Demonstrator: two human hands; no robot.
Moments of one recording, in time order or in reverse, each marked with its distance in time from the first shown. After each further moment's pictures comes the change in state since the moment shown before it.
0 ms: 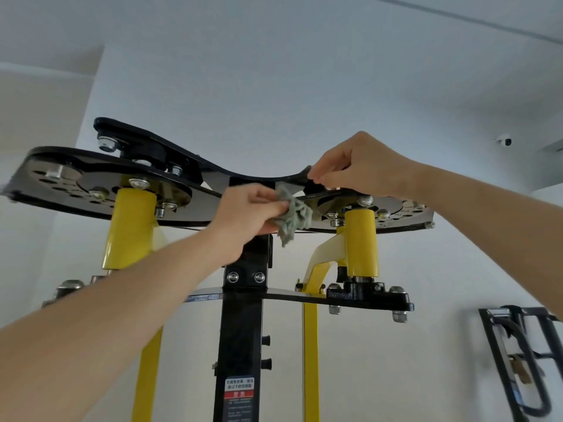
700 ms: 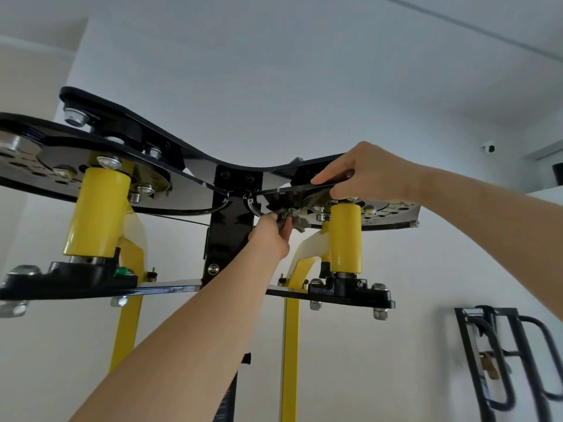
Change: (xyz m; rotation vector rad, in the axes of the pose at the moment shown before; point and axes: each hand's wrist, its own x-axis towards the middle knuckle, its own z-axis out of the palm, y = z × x) left_hand 0.081 -0.091 0.079 -0.928 0.330 -0.604; right_hand -0.017 0.015 -0.007 -0.174 -0.117 0.105
